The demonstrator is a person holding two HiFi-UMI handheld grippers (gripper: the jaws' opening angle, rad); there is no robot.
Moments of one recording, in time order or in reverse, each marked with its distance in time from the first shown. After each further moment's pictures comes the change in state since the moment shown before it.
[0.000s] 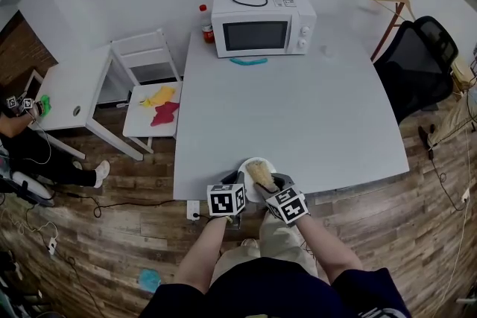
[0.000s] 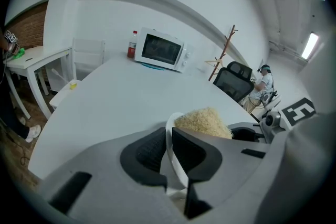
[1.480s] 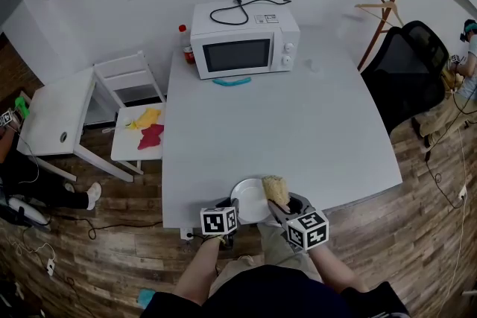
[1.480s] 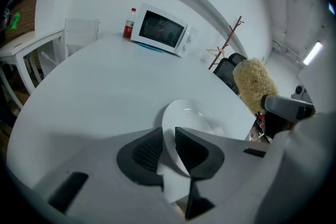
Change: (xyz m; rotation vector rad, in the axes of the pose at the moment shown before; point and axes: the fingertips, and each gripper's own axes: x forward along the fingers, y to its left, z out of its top) left arm 0.042 -0.001 -0.031 -0.046 0.151 -0.050; right arm -0.083 -0.058 0.032 0.251 -0.190 -0.093
